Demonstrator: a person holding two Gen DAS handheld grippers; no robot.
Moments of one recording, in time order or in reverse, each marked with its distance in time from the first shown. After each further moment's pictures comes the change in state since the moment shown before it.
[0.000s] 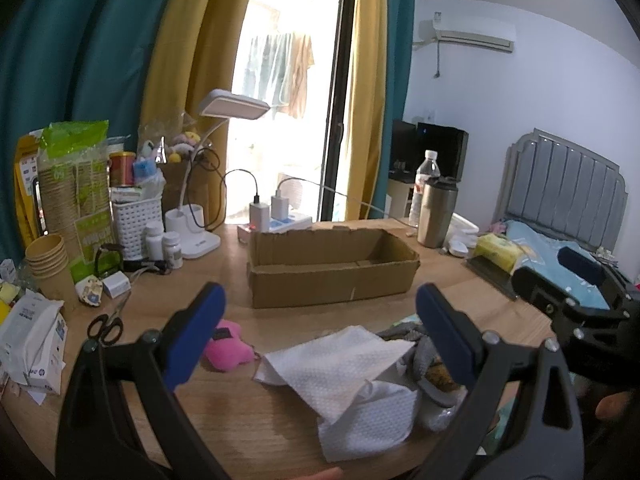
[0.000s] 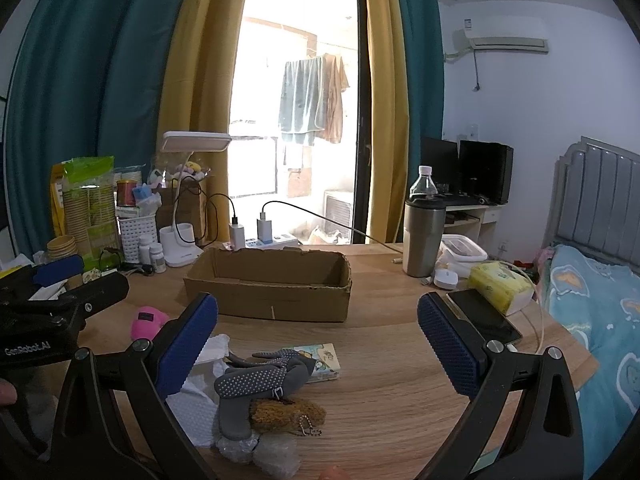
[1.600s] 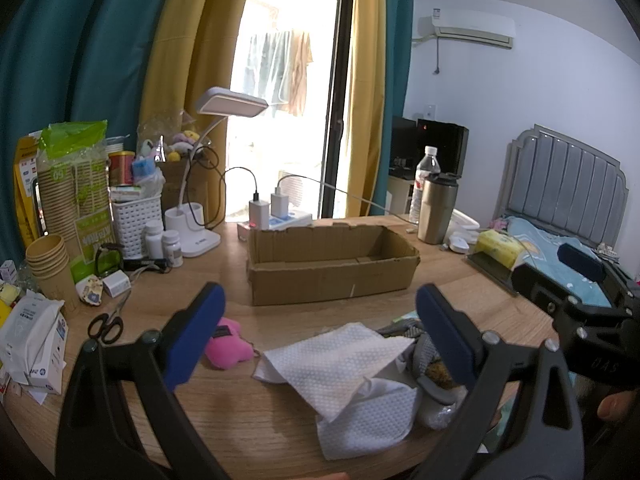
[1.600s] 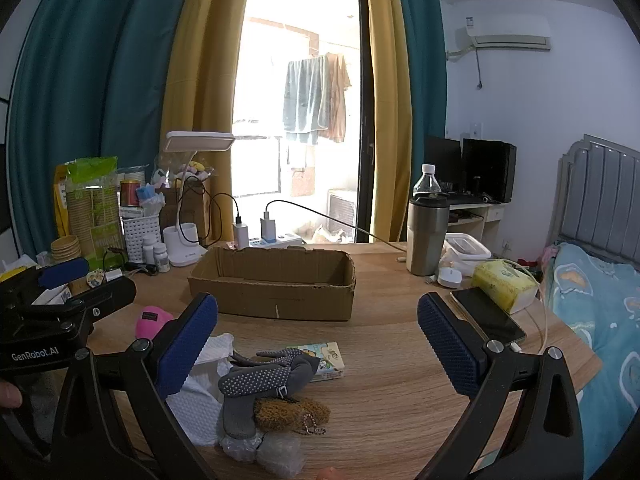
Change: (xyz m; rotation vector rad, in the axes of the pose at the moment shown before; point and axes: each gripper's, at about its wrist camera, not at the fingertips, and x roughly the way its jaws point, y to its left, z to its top) left arm 0.001 -0.005 0.000 0.013 0.006 0.001; right arm -0.001 0.003 -0.001 0.003 0.000 0.004
